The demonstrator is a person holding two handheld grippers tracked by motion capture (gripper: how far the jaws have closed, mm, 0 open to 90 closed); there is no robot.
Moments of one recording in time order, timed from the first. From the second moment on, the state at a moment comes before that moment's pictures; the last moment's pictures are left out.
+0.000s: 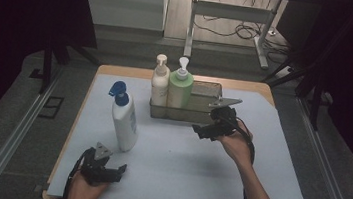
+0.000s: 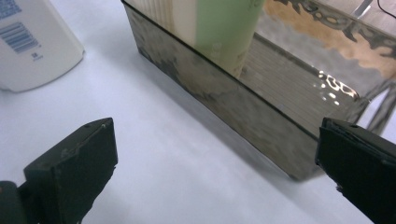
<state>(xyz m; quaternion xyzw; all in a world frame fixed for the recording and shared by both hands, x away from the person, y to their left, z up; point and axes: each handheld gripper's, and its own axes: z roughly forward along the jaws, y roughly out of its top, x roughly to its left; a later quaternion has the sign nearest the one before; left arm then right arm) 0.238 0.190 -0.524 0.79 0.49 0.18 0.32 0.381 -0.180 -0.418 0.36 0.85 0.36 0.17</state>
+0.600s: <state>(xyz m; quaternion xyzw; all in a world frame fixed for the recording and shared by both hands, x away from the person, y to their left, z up) 0.238 0.190 -0.524 0.79 0.49 0.18 0.32 0.345 -0.220 -0.417 0.37 0.85 0.32 0.19</state>
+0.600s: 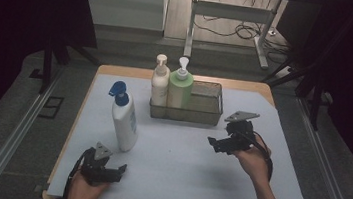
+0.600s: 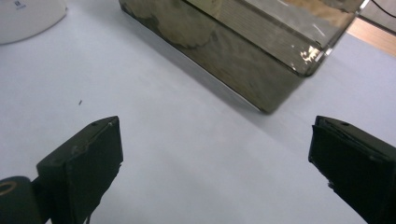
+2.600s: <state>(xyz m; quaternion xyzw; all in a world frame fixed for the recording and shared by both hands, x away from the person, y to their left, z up) 0.244 0.204 -0.514 0.79 0.48 0.16 0.34 0.287 -0.250 -0.523 0.37 0.85 0.34 0.15</state>
